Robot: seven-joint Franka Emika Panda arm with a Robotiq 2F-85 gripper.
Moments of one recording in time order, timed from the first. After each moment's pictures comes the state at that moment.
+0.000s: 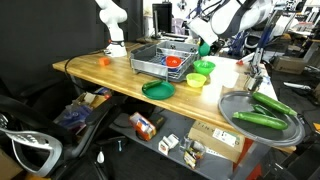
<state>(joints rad) 0.89 0.51 -0.86 -2.14 0.17 2.98 1.52</state>
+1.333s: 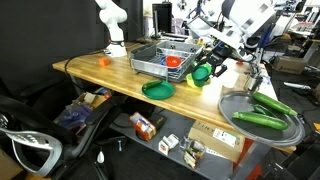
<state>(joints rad) 0.00 0.45 -0.05 -2.08 1.07 2.25 0.43</state>
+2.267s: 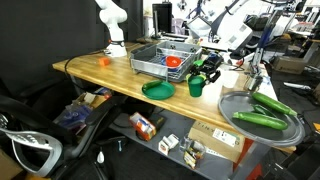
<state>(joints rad) -0.05 0.79 -0.09 -1.69 1.00 1.75 0.66</state>
